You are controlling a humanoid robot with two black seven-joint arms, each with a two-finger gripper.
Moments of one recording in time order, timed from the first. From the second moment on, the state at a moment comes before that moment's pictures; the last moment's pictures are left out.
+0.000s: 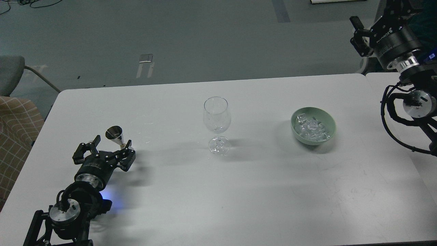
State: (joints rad) left arm -0.01 -0.04 -1.79 -1.23 0.06 -0.05 0.28; right arm 0.80 -0.54 0.73 0.86 -0.27 0.22 0.49
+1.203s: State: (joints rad) left arm -0.06 -0.04 -1.75 -1.17 0.08 -0.05 0.28; right arm 0.80 -0.55 0.73 0.86 -0.27 0.22 0.49
